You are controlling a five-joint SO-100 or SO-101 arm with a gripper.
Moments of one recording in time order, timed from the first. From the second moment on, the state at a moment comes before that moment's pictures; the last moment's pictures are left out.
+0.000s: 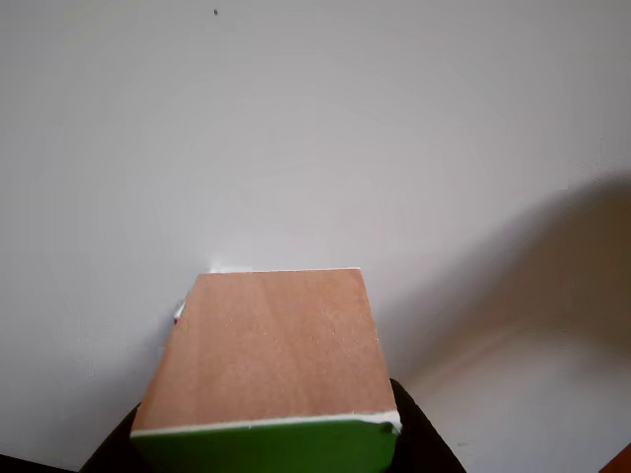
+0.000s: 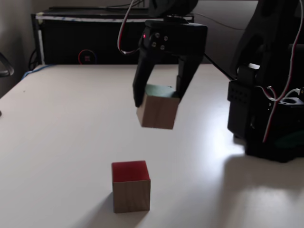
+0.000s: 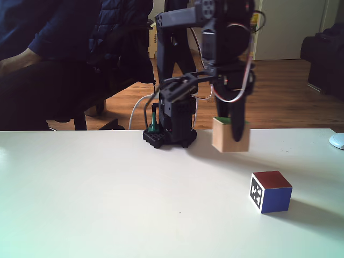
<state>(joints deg) -16.0 104.9 93.9 96.4 16.9</state>
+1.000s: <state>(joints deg) -23.7 72.8 66.2 95.7 26.4</state>
